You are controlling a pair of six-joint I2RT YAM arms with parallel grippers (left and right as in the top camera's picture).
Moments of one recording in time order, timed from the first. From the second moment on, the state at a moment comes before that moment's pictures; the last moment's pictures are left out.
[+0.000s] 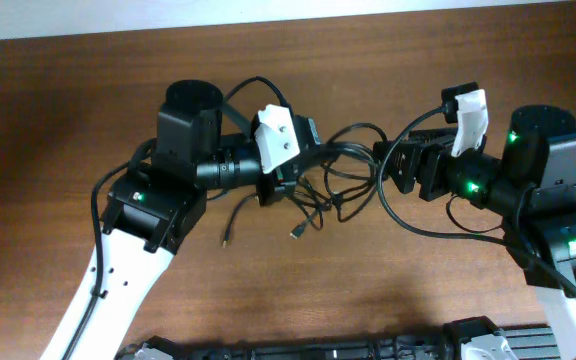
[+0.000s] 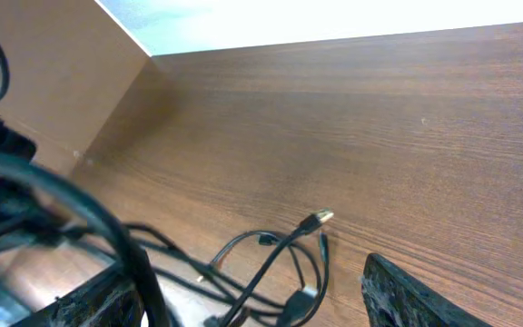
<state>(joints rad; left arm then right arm) -0.47 1.29 1.33 -0.54 0.86 0.46 0.12 0.99 1.21 -0.77 -0.53 0.23</state>
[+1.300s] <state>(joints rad) -0.50 1.15 1.33 -0.65 0.54 0.46 0.16 0.99 1.21 -0.93 0.25 0.22</state>
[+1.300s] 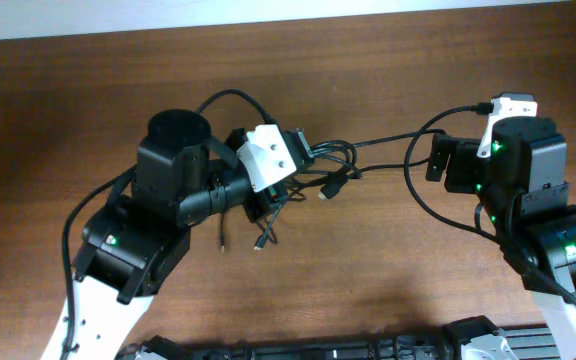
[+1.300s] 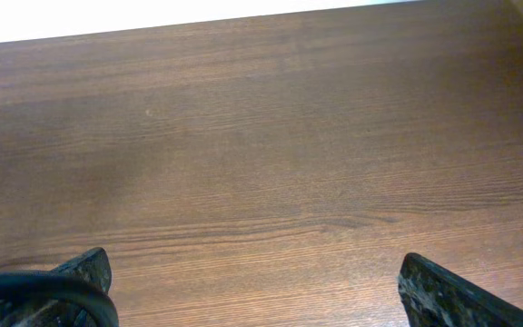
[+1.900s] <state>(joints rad) -0.47 1.08 1.33 -0.70 0.36 0.45 0.12 1.00 1.21 -0.95 0.14 0.15</state>
